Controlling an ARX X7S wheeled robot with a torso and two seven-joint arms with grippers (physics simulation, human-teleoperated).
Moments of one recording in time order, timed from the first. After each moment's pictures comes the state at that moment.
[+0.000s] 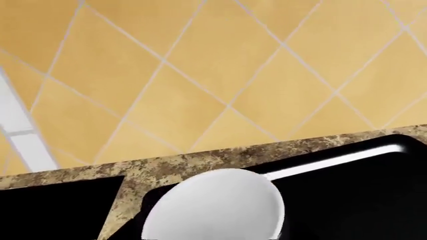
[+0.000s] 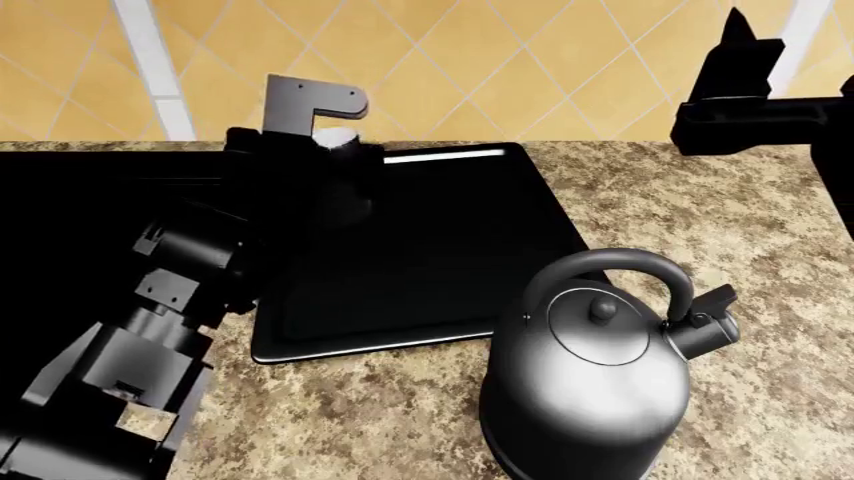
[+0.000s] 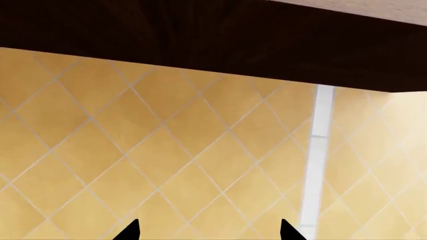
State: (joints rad) left arm -1.22 -0.21 0.64 -0.59 -0.67 -0.60 -0.35; right arm 1.14 0.83 -0.15 -0.64 1.56 1.05 1.08
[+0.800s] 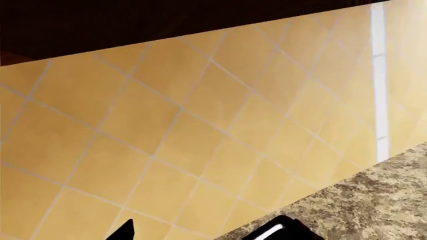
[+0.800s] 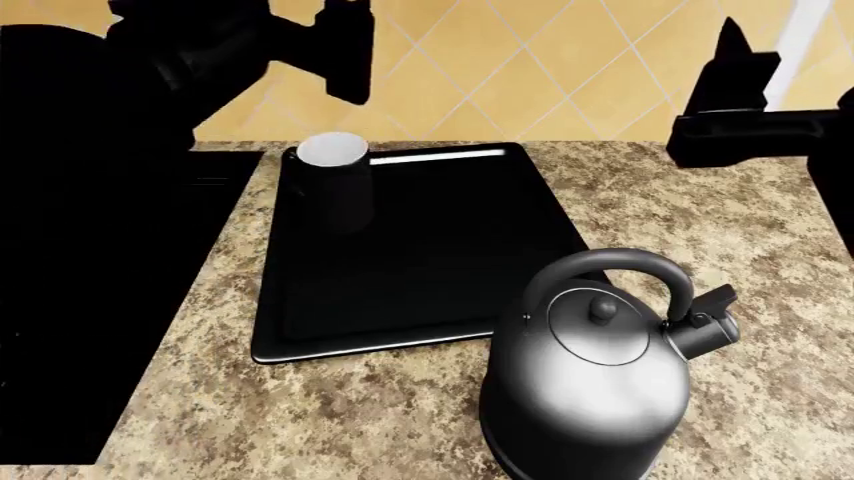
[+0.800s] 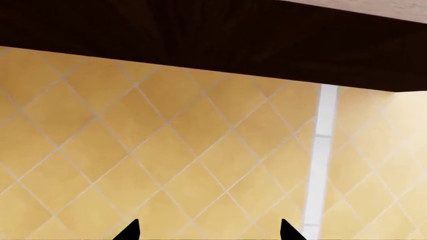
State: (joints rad) left arm -1.43 -0.50 0.47 0.15 -1.11 -1.06 -0.38; right arm 1.12 0.85 -0.14 -0.67 1.58 1.03 1.10
